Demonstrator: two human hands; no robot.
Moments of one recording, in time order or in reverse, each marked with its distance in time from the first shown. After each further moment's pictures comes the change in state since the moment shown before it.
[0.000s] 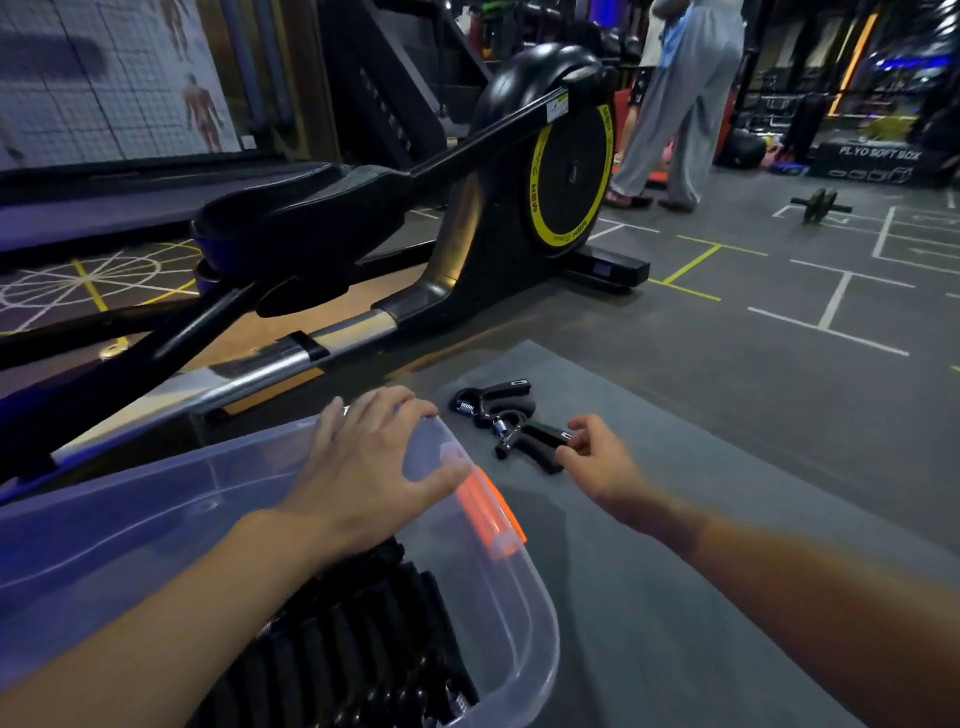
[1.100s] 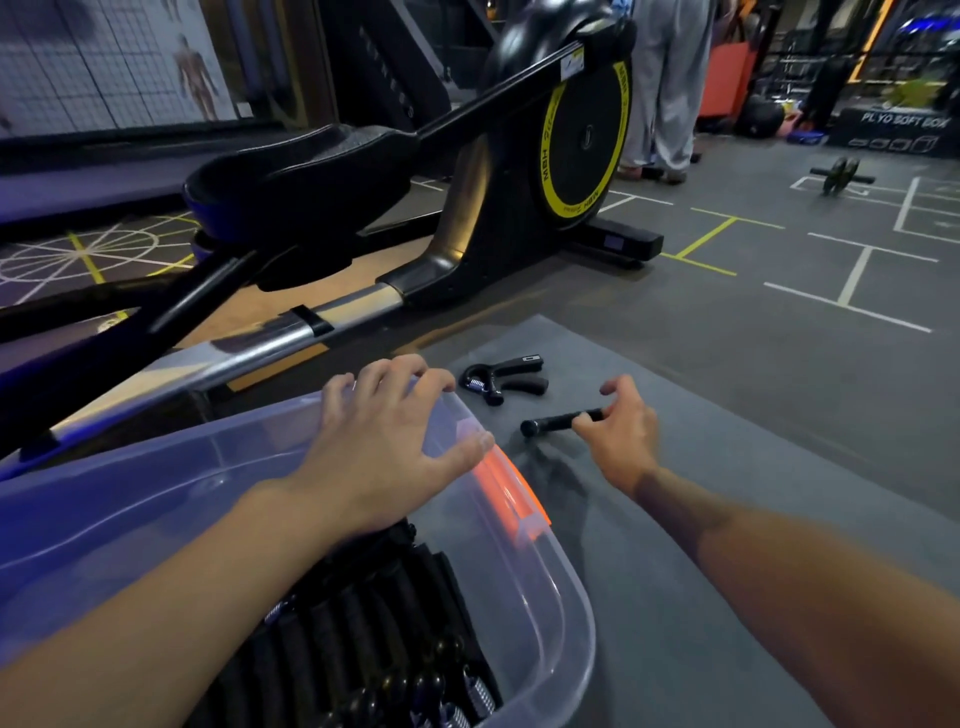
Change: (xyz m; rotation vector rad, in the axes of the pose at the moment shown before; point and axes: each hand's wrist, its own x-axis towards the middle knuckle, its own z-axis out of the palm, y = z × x) left_hand 0.004 -0.001 -0.001 0.072 -0.057 0.019; right_hand 0.025 0.016 0.016 -0.071 0.312 0.026
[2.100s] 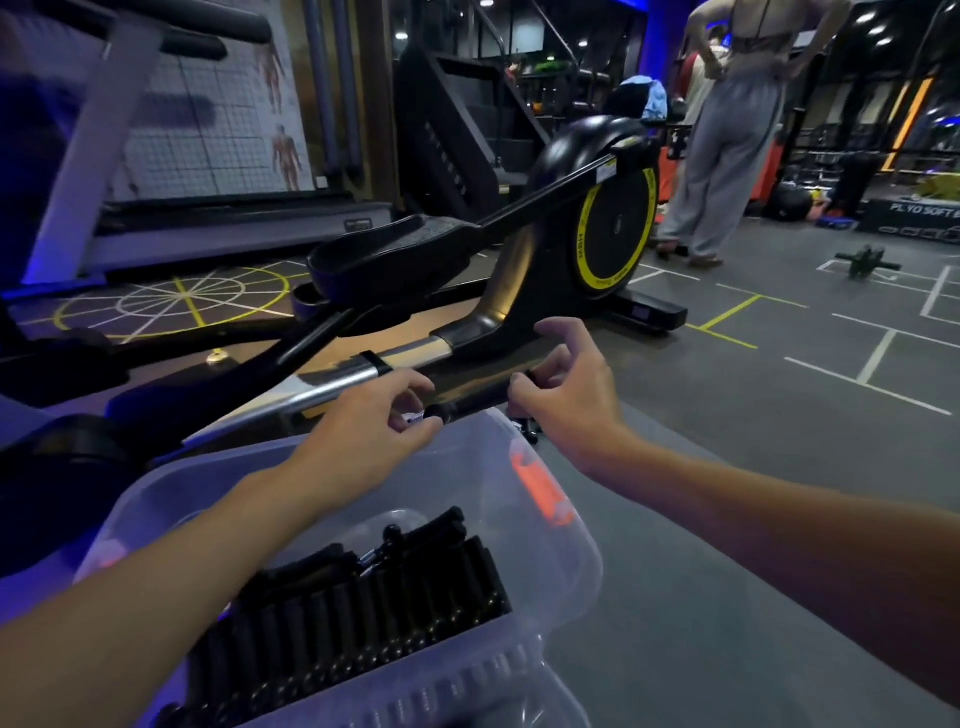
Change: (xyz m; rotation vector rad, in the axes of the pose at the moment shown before) left_hand -0.082 -0.021 -0.096 -0.443 0.225 -0.117; right_hand -0.124 -0.211 -0.076 0.484 -0.220 -0.429
